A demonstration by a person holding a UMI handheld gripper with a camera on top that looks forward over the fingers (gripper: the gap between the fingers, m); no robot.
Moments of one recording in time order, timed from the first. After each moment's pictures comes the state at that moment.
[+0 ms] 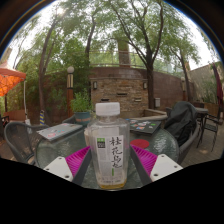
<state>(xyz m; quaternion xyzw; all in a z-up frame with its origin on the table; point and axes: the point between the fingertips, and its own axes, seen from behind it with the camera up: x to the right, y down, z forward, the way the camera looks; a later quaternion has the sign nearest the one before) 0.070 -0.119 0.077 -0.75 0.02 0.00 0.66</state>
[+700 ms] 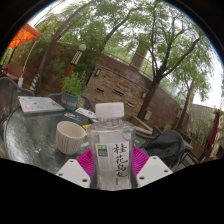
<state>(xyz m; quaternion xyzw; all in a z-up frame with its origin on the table) 0.133 -0.046 0.096 -0.76 -0.09 -0.19 0.62</state>
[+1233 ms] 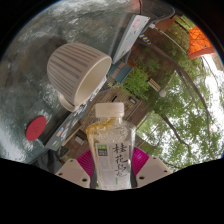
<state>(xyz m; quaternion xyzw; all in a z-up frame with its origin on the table) 0.113 0.070 0.200 -0.34 -0.60 -0.66 0.30</state>
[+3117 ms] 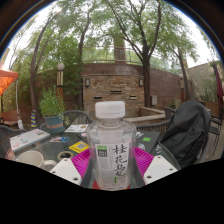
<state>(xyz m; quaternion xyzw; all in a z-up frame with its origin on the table) 0.207 0.101 0.073 -0.76 0.04 -0.01 0.65</state>
